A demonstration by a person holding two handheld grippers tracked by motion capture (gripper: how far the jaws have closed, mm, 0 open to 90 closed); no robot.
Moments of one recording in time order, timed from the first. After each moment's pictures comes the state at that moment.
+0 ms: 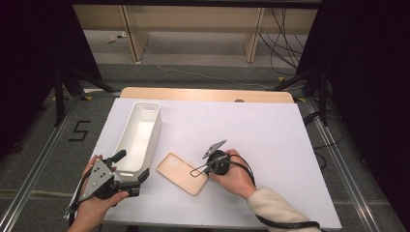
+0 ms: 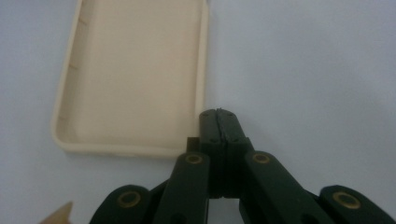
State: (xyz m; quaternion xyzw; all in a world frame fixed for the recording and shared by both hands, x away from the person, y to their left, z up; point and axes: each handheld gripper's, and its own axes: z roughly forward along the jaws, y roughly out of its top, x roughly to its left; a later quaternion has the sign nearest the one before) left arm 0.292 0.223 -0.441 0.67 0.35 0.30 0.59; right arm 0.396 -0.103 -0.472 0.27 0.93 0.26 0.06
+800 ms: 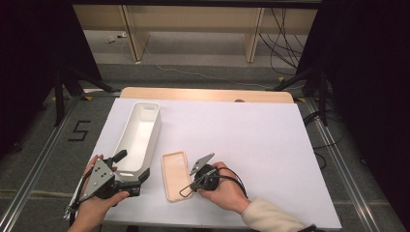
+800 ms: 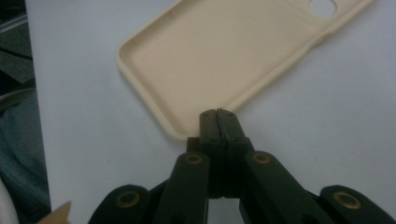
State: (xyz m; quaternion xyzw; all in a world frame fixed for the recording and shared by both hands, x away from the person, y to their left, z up) left arm 0.293 0.222 -0.442 0.67 0.35 0.30 0.59; right arm 0.356 -0.071 -0.472 0.20 0.94 0.29 0.01
